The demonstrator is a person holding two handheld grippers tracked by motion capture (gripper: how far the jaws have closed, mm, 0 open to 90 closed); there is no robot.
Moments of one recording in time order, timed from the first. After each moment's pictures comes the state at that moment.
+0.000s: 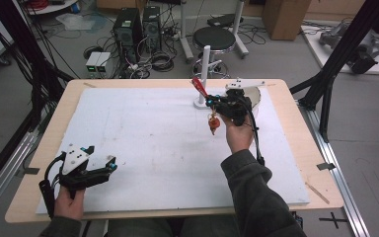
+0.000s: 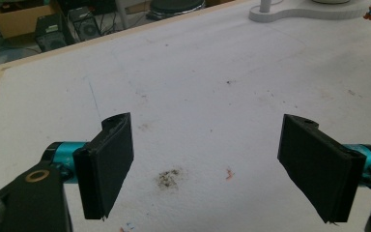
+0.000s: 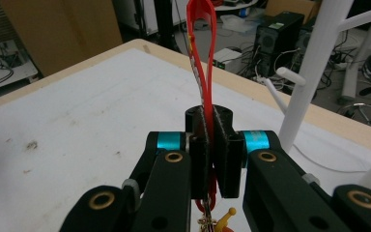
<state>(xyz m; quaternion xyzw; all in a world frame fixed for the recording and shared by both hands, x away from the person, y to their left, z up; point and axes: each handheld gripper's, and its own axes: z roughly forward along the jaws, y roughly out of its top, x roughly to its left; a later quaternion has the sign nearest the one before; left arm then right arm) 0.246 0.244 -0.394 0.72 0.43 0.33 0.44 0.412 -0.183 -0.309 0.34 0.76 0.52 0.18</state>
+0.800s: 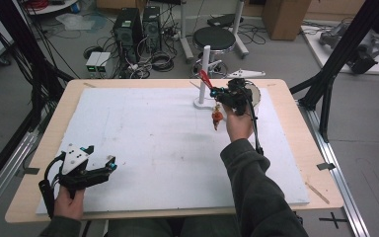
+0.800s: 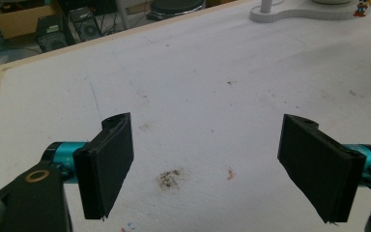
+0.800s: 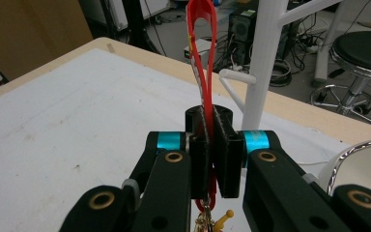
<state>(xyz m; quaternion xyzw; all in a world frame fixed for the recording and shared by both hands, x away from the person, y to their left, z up) 0.247 0.244 -0.394 0.72 0.43 0.33 0.44 0.448 -0.188 -0.309 0.39 0.75 0.49 0.20</state>
